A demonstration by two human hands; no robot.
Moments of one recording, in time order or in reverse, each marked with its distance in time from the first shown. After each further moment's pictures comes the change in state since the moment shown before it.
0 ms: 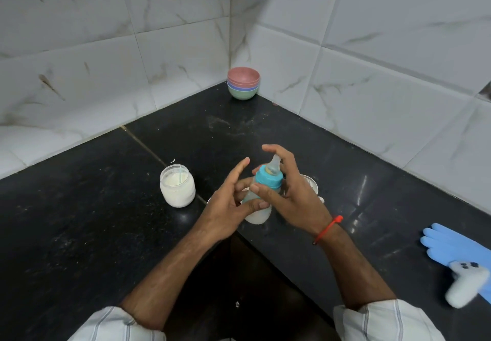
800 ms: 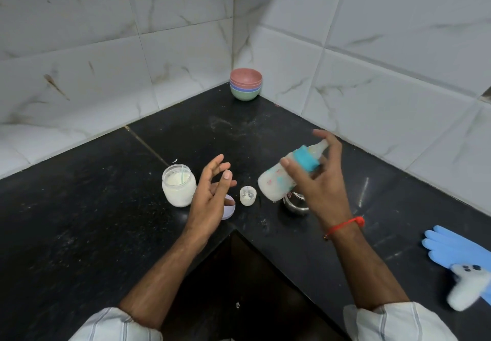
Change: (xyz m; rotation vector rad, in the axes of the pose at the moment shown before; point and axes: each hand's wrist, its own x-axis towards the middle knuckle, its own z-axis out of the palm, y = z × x) left_hand -0.004 -0.006 -0.010 -0.073 0.440 0.051; right_hand -0.001 -0.020 -0.021 0.238 0.544 0.161
